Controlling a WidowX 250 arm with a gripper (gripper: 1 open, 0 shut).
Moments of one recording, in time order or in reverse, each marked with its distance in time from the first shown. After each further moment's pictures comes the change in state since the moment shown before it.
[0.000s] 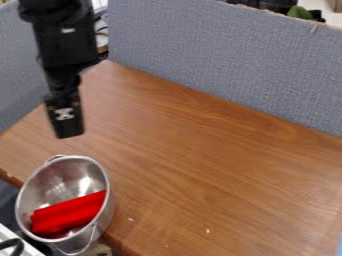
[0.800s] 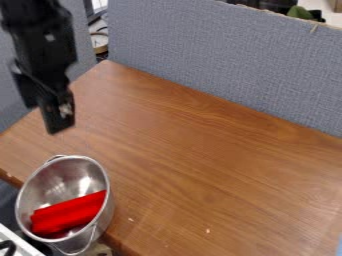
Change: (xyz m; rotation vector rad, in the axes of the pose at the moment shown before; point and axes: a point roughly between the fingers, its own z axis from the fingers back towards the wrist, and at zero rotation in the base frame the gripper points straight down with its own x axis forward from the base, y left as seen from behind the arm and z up) arm -0.019 0.026 -0.003 0.083 0.002 0.515
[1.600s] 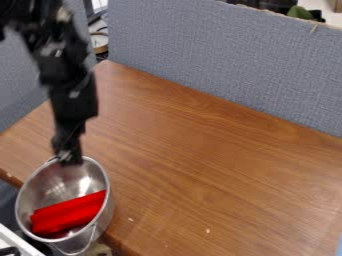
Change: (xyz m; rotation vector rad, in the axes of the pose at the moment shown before) arm 0.032 0.003 -0.058 0.043 0.007 -0.514
